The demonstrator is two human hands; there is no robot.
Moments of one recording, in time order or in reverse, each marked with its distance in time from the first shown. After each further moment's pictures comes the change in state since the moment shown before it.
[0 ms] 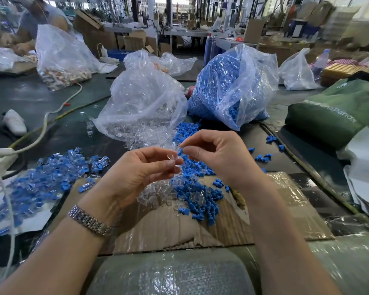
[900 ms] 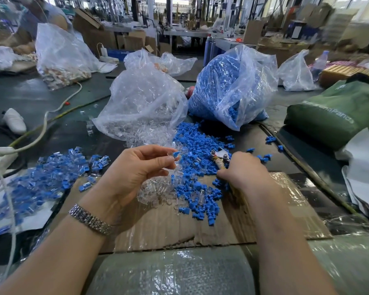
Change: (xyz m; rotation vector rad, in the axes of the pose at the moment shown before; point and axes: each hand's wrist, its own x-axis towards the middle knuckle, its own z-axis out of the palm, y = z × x) left_hand -0.001 0.000 -0.003 0.088 0.049 0.072; right_hand 0.003 0.040 -0.018 -0.869 -0.095 0.774
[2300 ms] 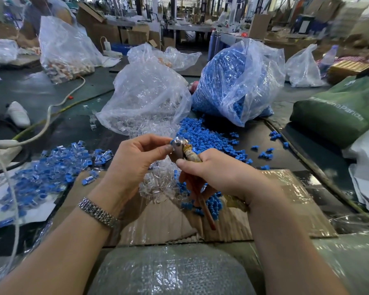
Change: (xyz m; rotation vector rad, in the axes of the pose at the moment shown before) left_hand 0.004 -0.005 0.004 0.157 0.186 0.176; right_hand -0.048 -0.039 -0.009 0.669 -0.481 -0.416
